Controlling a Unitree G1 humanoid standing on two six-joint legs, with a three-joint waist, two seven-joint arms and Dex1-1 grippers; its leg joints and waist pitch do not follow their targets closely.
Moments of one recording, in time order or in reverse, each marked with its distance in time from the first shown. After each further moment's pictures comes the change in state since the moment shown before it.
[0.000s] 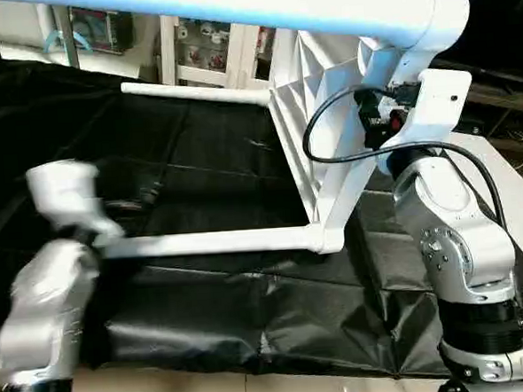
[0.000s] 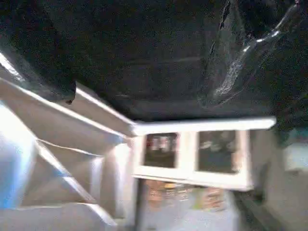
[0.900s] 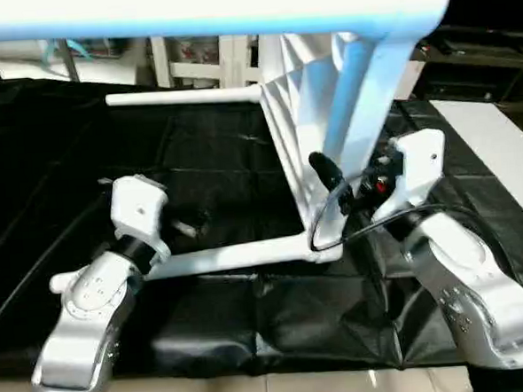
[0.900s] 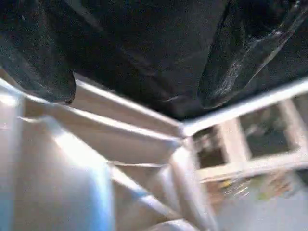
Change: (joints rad) left arm 0.089 0.004 -0.154 -0.111 0.133 -0.095 -0.062; right arm 0.291 -0.095 0.069 -0.141 0.129 -0.103 0.432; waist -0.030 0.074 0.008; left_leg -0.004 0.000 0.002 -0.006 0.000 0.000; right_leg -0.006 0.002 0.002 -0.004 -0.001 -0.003
